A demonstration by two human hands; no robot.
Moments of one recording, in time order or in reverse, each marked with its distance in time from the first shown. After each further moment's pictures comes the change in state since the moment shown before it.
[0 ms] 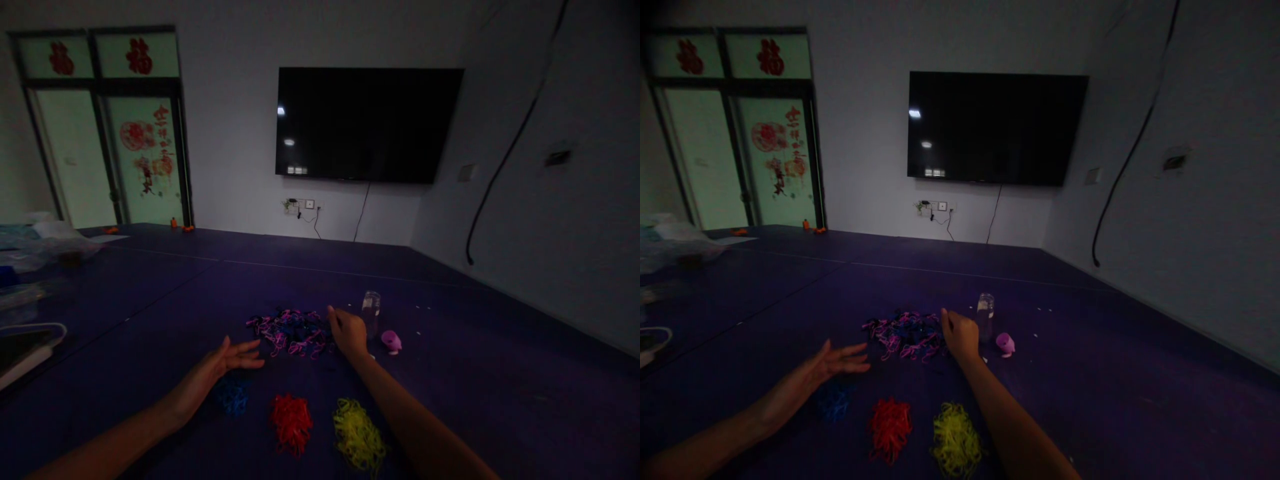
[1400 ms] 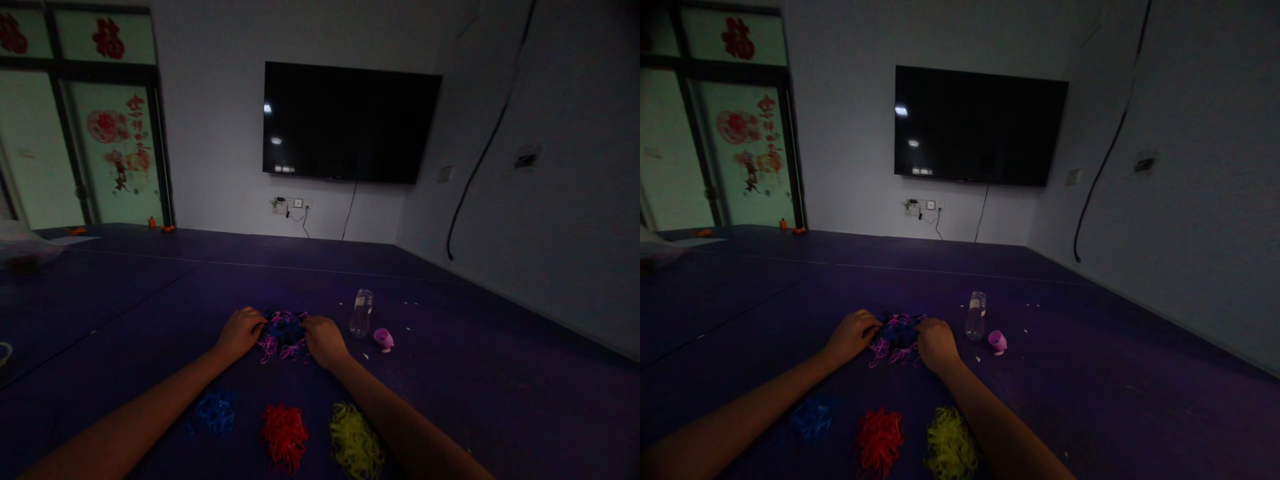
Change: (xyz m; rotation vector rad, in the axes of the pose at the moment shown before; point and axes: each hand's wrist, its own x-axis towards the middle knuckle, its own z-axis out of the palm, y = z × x) left_hand 0.131 -0.029 -0.008 1.269 0.143 0.702; right_hand 0.000 -0.034 -0.002 -0.106 -0.575 -0.139
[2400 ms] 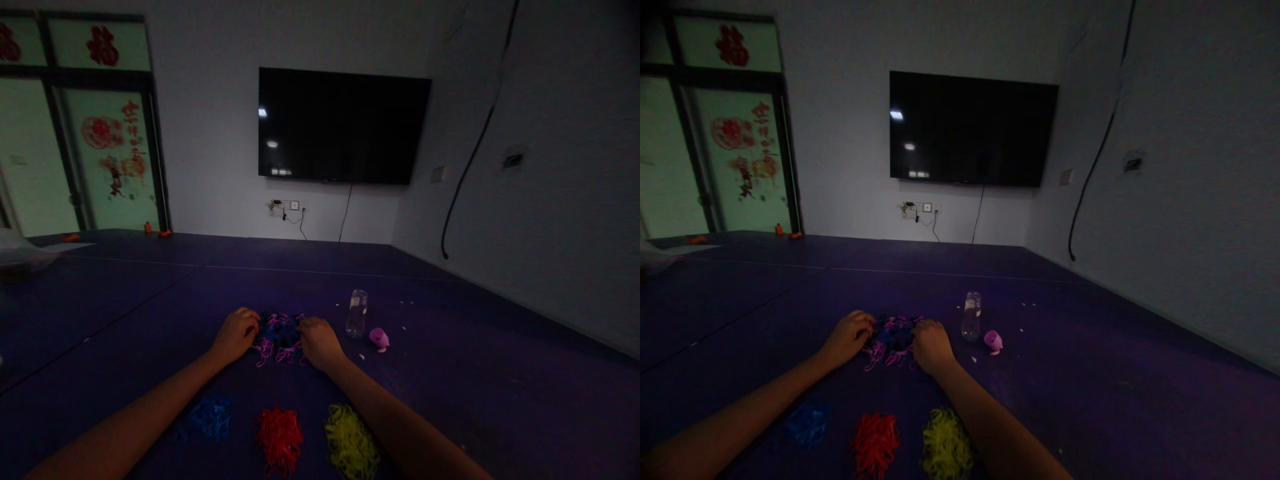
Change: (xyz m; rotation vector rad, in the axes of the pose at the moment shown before) left_hand 0.001 -0.004 -0.004 -0.063 0.028 -0.001; right_hand 0.000 -0.005 -0.003 -0.054 -0.027 0.002
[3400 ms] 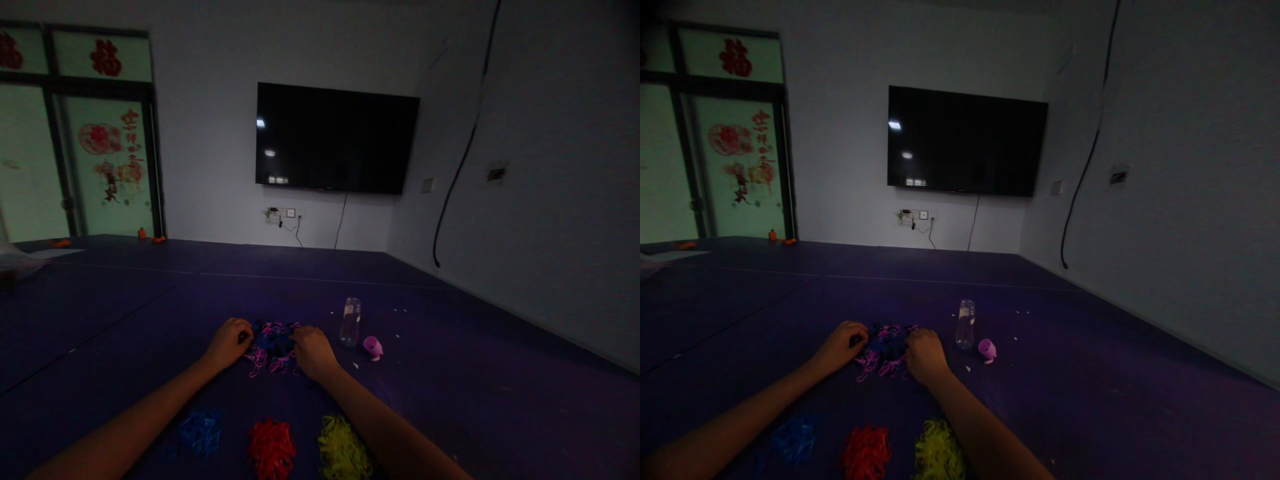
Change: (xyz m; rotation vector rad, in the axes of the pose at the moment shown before) left_hand 0.001 -0.012 0.010 -0.086 0.013 -0.109; right_hand 0.001 -0.001 0.000 -0.030 -0.020 -0.016
